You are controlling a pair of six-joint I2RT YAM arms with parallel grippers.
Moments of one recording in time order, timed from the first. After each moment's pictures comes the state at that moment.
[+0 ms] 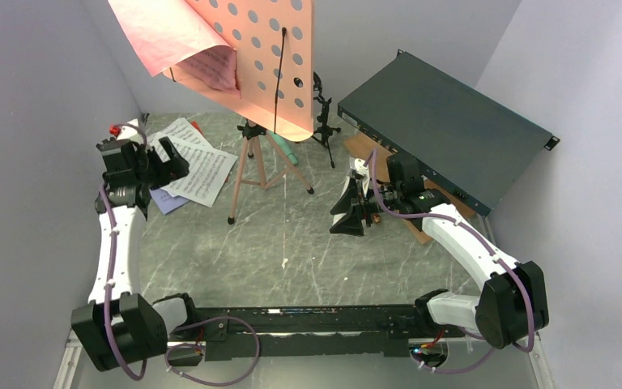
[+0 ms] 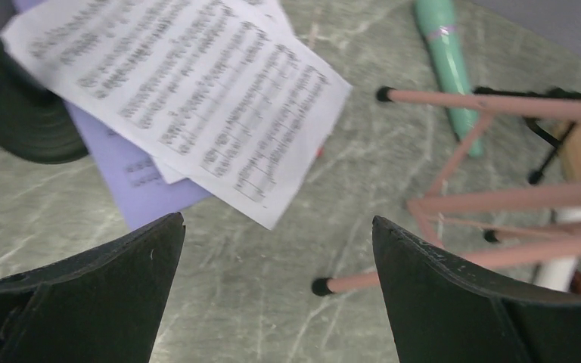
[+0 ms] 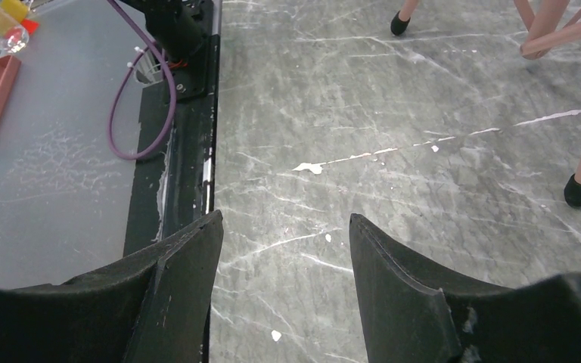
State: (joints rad) left arm 0.27 1.15 1.02 -0.41 0.17 -0.25; right arm 0.37 1.22 0.86 -0.31 -1.13 -0.31
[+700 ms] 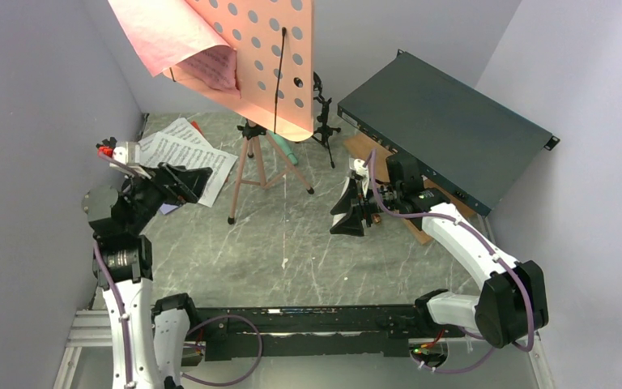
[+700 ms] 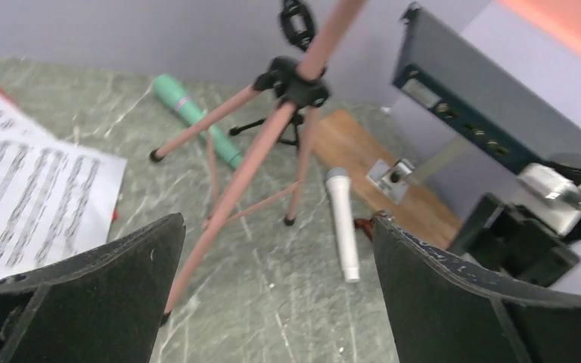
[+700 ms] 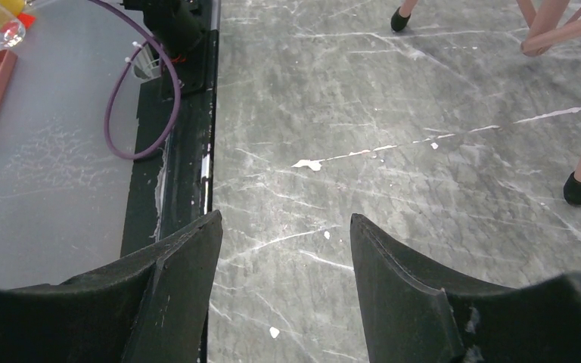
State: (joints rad) left arm 0.27 0.66 0.83 -0.22 0.67 -0.46; right arm 0.37 1.23 0.87 -0.33 -1.12 -0.34
